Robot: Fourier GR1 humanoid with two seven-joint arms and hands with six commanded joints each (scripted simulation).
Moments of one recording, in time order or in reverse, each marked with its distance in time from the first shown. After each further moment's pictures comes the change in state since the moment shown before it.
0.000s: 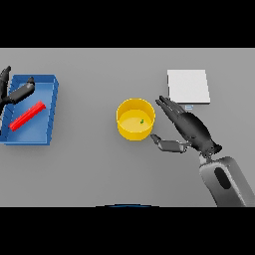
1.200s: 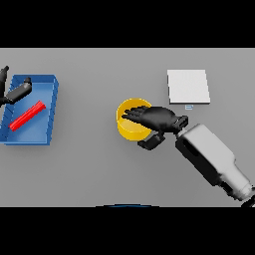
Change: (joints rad) left arm 0.002 0.011 0.007 0.022 0.006 -0.018 -0.030; right arm -0.429 -0.014 0.275 0.419 0.185 0.300 -0.118
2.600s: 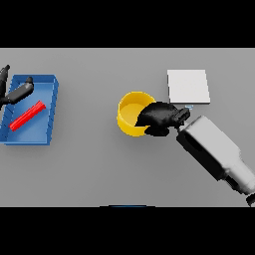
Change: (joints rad) left arm 0.008 0.013 -0.006 -0.050 -0.005 0.018 0.017; right arm -0.069 -0.055 0.030 -0.064 -0.047 0.160 0.054
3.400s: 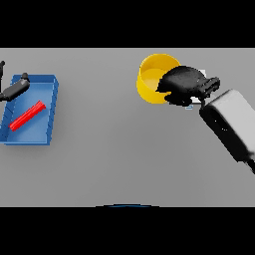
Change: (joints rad) left arm -0.011 0.021 0.017 -0.011 0.007 -0.003 0.006; right arm -0.135 -0.151 -0.139 -0.032 -0.023 0.028 0.056
